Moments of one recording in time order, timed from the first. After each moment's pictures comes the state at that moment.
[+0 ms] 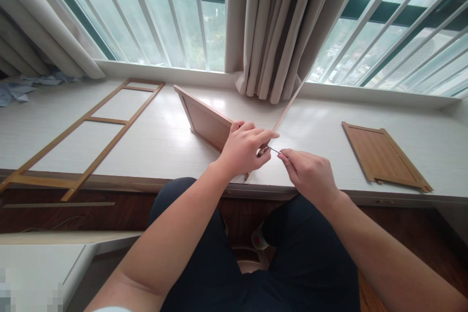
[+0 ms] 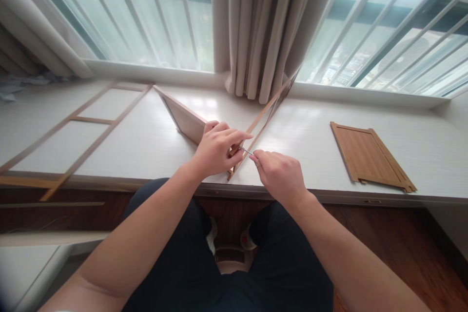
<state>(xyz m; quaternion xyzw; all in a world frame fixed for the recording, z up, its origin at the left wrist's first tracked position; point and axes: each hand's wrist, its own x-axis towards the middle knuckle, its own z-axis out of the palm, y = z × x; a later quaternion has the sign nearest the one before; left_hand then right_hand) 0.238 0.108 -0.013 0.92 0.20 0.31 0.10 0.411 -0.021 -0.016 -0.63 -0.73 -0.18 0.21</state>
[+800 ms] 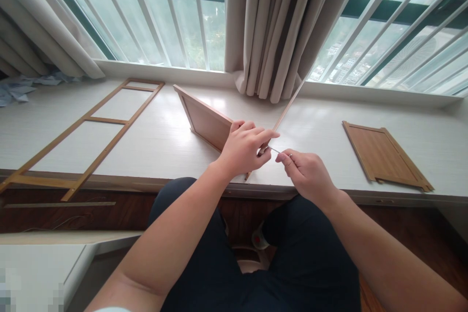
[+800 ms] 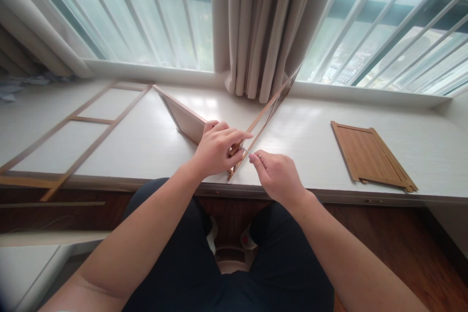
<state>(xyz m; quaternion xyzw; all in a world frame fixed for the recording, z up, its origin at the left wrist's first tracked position) 0.238 0.107 -0.011 0.92 0.20 0.31 0.10 0.407 -0.020 -0.008 -0.69 -0.66 0.10 0.28</state>
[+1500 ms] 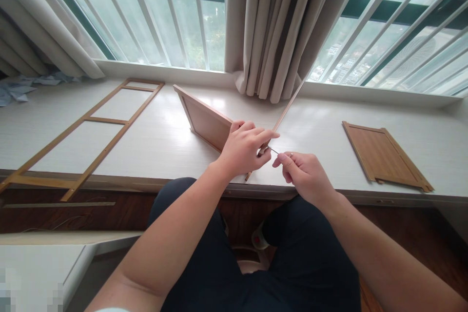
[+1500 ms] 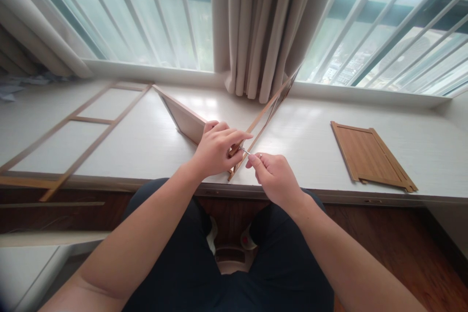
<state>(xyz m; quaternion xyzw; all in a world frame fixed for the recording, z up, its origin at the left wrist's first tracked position) 0.237 0.107 -0.012 0.92 0.20 0.32 0.10 0.396 -0.020 -0.003 -0.67 -0.55 0.30 0.39</state>
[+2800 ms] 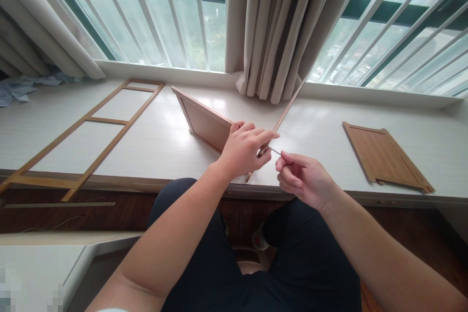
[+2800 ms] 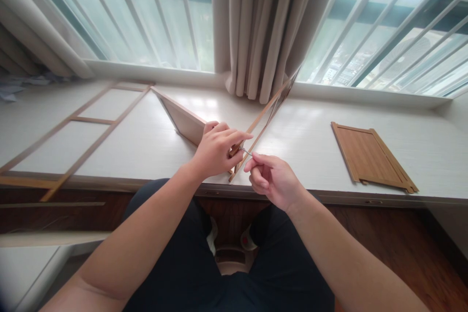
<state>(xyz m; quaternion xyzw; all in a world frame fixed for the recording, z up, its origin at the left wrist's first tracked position) 0.237 0.107 -0.011 0.92 0.21 0.31 0.10 0.392 -0.013 0.001 -0.49 -0.25 0.68 0.49</state>
